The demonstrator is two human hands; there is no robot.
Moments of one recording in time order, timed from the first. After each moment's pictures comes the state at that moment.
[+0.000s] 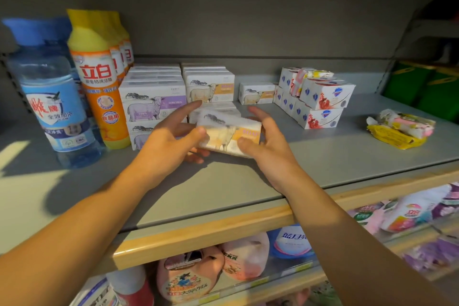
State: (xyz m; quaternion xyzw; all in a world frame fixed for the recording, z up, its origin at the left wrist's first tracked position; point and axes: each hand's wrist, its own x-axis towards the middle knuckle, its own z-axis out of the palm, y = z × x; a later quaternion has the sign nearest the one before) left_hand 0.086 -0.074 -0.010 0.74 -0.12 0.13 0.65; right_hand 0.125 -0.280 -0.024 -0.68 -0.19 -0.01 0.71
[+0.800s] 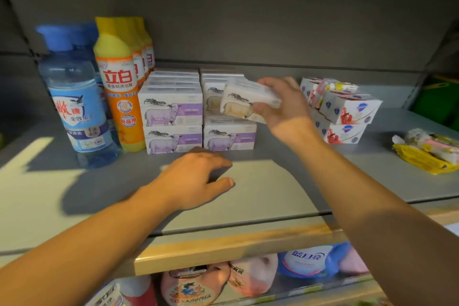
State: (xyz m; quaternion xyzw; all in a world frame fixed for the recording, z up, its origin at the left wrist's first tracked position) left_hand 0.089 -0.080 -0.028 0.96 -0.18 0.13 0.16; right_hand 0.188 -0.271 0.046 -0.83 -0.24 -0.27 0.42
